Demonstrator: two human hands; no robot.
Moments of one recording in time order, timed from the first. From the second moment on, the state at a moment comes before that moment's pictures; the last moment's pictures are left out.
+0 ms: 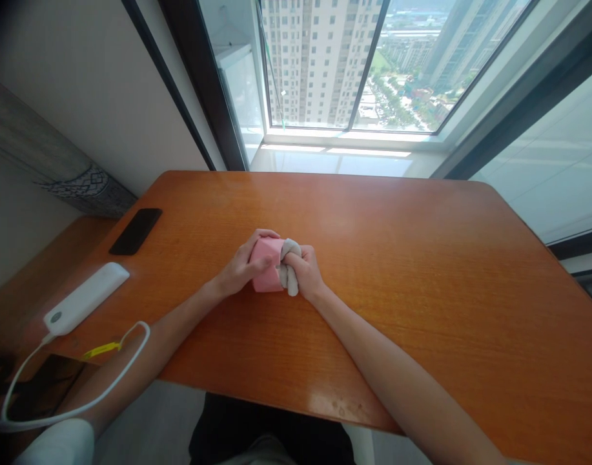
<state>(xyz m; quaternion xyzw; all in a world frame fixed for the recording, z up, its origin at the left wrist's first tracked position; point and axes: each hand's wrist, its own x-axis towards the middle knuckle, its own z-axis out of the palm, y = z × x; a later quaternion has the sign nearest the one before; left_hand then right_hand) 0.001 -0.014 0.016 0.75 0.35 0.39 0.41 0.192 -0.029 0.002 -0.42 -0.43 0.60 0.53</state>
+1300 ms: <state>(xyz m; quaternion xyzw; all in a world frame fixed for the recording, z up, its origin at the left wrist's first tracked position) -0.001 -0.010 -0.001 0.87 0.16 0.45 0.07 0.194 -0.024 -0.001 -0.43 -0.45 0.57 0.54</state>
